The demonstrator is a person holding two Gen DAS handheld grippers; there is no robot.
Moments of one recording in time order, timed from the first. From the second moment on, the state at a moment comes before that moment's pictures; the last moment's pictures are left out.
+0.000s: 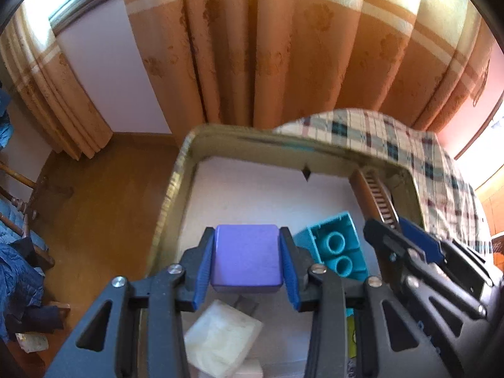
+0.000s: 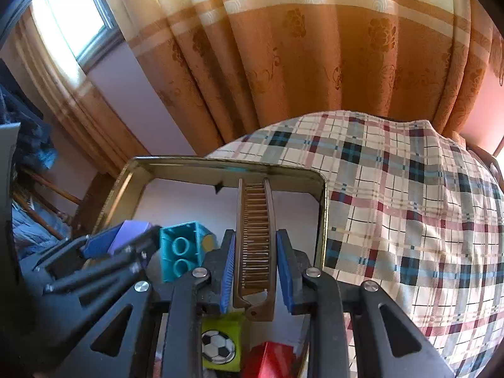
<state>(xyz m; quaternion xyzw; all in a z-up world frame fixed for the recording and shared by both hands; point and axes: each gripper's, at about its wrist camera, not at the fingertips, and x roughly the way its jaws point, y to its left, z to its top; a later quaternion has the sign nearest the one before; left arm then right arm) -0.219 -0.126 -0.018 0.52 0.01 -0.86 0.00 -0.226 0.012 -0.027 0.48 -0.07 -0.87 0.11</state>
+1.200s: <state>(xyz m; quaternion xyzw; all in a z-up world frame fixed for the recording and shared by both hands) -0.147 -0.129 0.019 0.42 0.02 -0.91 0.03 -0.140 0.063 0.007 0.38 -0.15 -0.91 0.09</state>
